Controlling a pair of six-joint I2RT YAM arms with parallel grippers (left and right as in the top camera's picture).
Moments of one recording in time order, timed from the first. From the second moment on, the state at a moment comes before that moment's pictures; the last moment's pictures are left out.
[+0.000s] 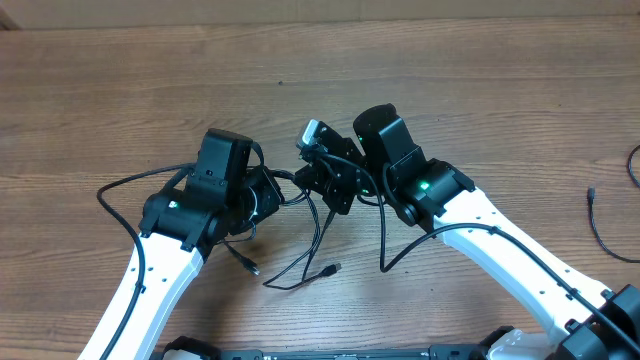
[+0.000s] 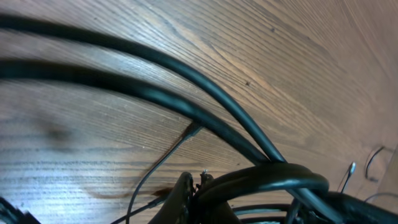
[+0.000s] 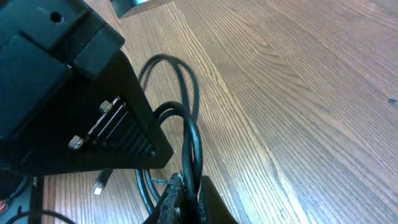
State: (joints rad) left arm -0.33 1.22 1.05 -0.88 0.19 -0.92; right arm 0.63 1.51 1.14 -0.33 -0.55 -0.23
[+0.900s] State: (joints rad) left arm -0.33 1.22 1.06 -0.91 0.11 -1.08; right arm 0.47 1.51 1.14 -0.41 -0.75 -0.34
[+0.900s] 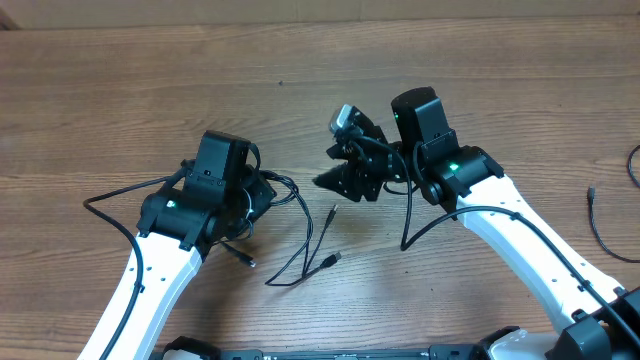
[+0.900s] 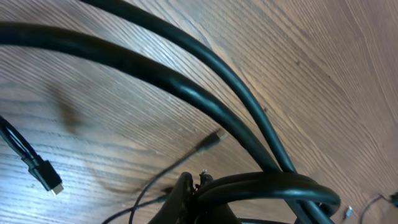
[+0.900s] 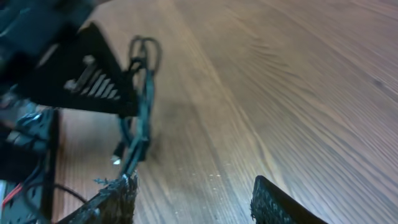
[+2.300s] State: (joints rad) left arm -0.35 1.22 1.06 -0.91 0.27 -1.17; right arm 0.57 1.51 1.14 -0.36 -0.71 -0.62
